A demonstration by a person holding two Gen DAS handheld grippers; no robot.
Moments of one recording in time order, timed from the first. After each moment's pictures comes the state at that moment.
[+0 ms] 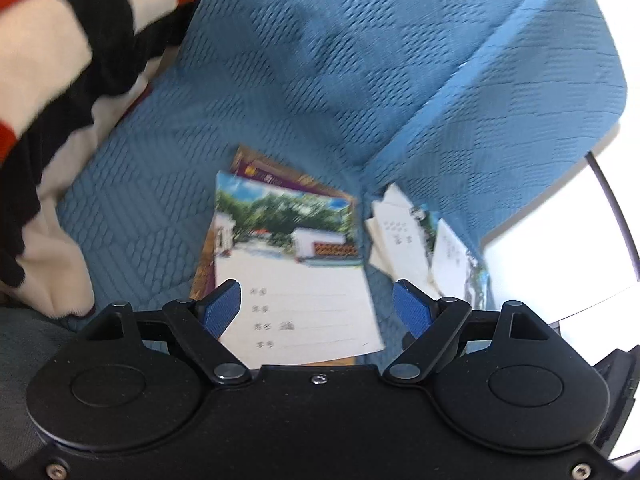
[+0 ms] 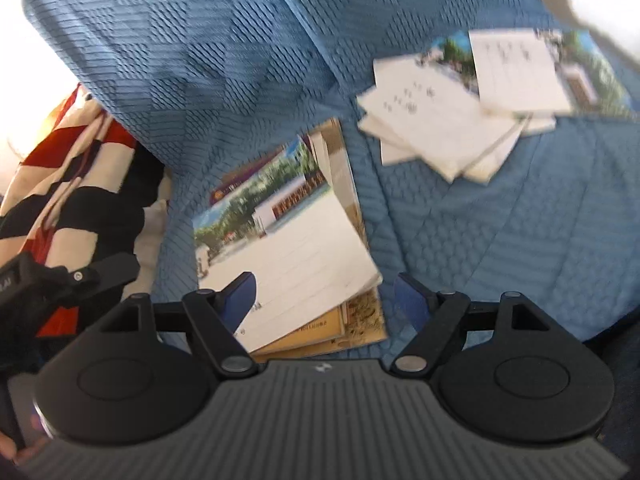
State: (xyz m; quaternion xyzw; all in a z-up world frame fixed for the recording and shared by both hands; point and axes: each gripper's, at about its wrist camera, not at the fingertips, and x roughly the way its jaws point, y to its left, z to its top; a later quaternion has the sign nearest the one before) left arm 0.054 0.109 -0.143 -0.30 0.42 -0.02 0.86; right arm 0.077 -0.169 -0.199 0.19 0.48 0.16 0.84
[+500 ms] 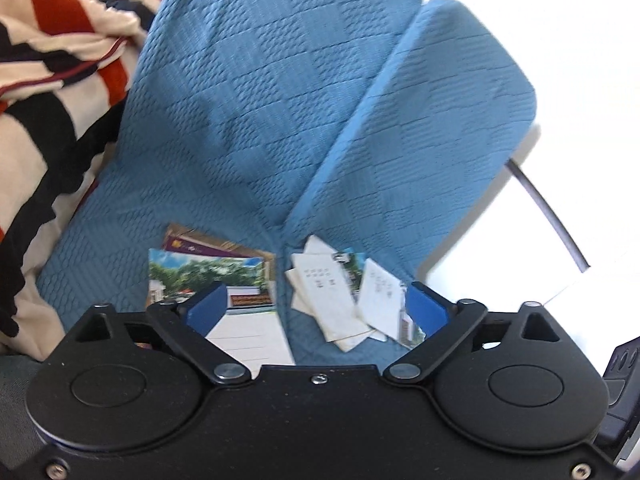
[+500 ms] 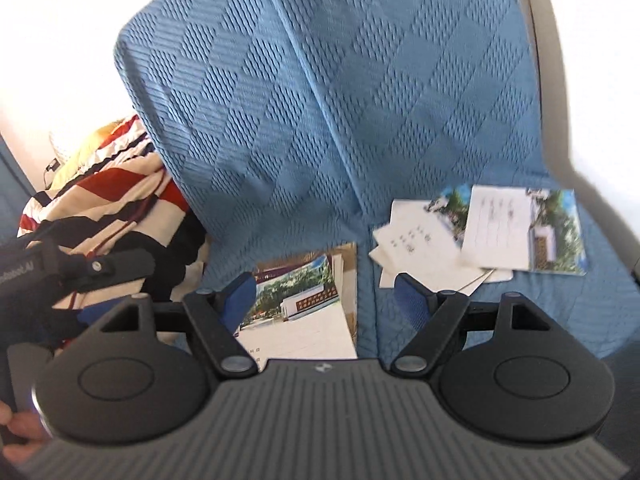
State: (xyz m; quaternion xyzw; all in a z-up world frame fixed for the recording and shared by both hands) left arm 0.023 0.053 -0.041 -0.25 0.34 -0.06 0.91; right arm 0.046 -0.223 -0.088 0.13 0.35 0.20 0.91
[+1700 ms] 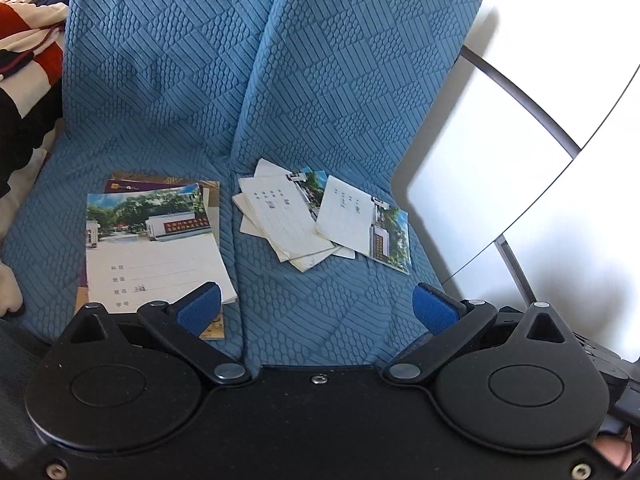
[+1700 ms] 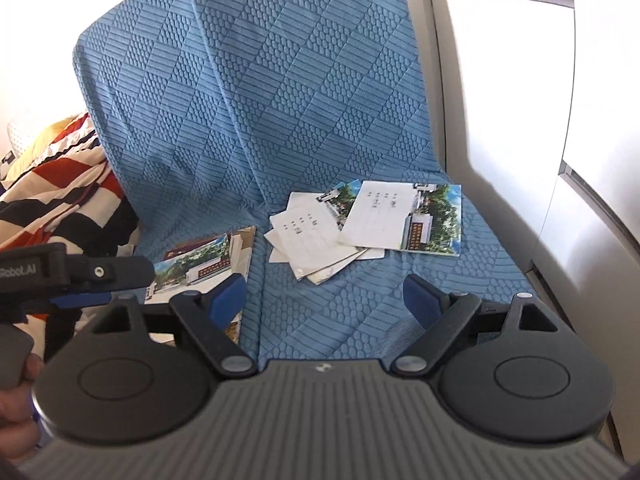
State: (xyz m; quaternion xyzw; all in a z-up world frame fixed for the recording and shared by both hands) left arm 0.002 -0.082 -0.068 -0.17 0.41 -0.08 0.89; right arm -0.012 -0.326 -0.105 0.09 0.34 0.12 0.93
